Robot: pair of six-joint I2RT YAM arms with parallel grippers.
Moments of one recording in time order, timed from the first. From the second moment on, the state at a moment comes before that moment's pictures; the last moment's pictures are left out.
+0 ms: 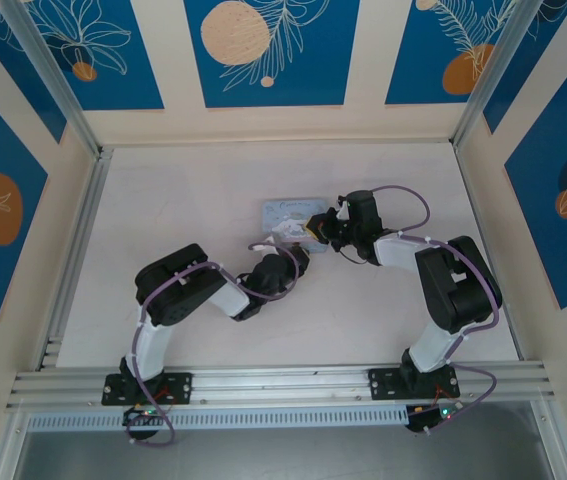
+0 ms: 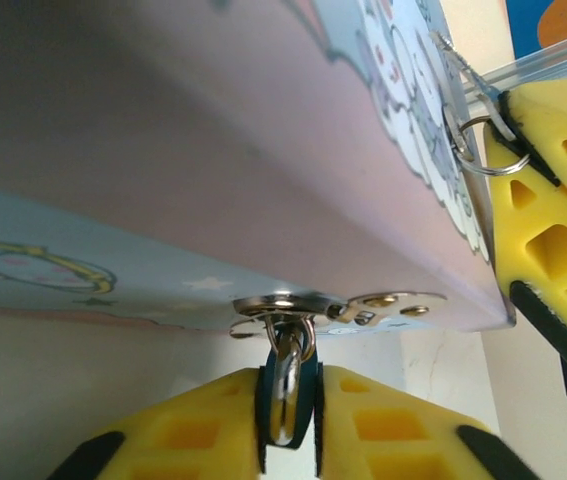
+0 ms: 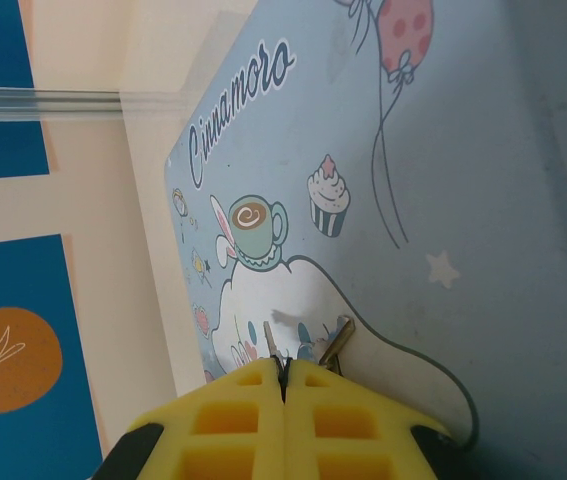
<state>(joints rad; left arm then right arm) -0.93 2.05 0.76 0.94 -0.23 -1.20 0.35 1.69 0.81 0.26 -0.53 1.12</state>
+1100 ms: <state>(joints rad) -0.78 1.86 0.76 0.60 0.19 -1.20 0.25 1.15 0.38 0.20 -0.66 1.13</state>
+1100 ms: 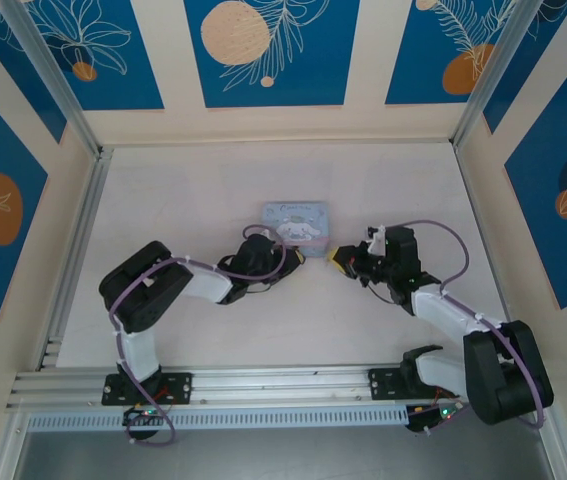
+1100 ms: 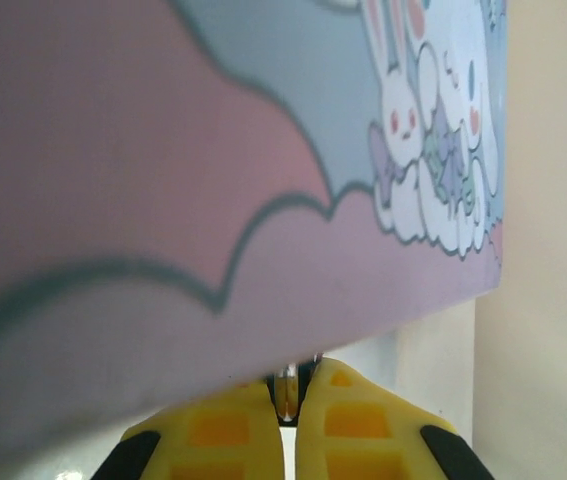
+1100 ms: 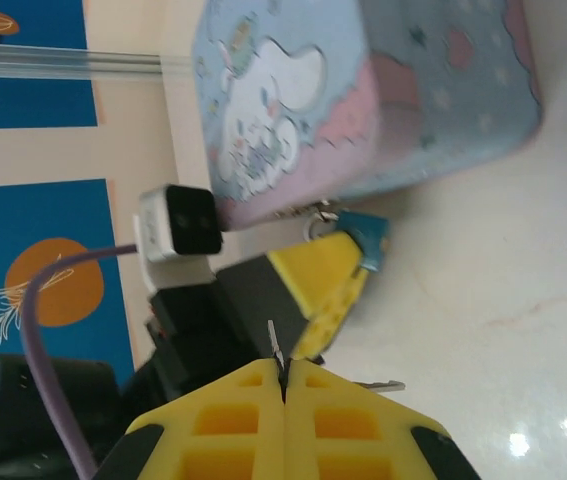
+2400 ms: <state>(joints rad) -0.74 1.78 0.75 0.76 0.28 -1.45 0.37 1.15 0.26 0.48 -0.39 1.52</state>
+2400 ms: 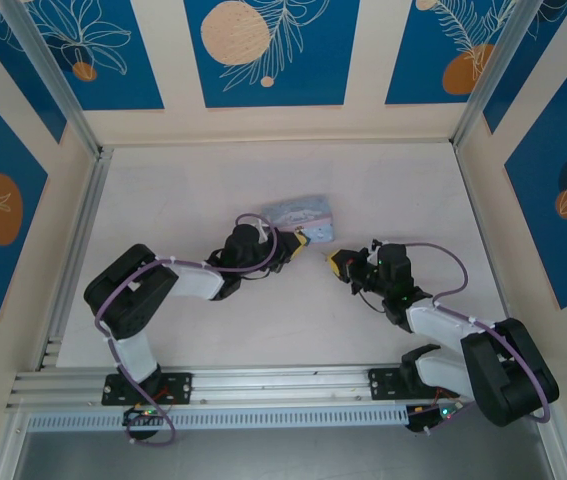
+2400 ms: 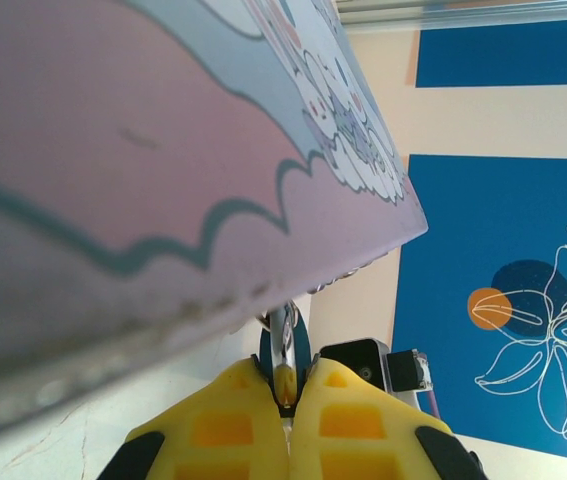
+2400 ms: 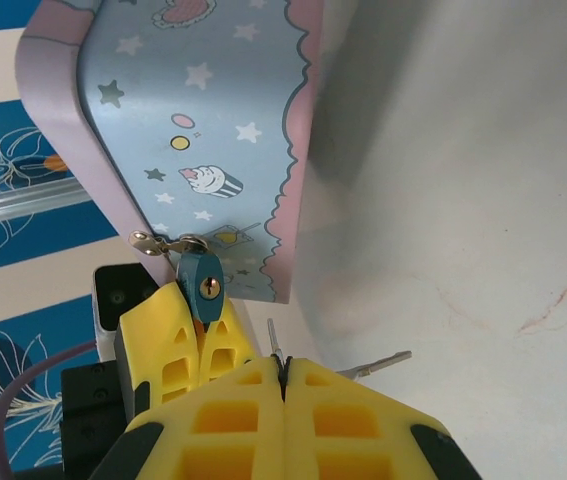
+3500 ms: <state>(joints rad) -0.74 1.78 0.73 0.79 0.28 -1.46 0.44 1.31 0.39 0.51 -0.31 1.58</state>
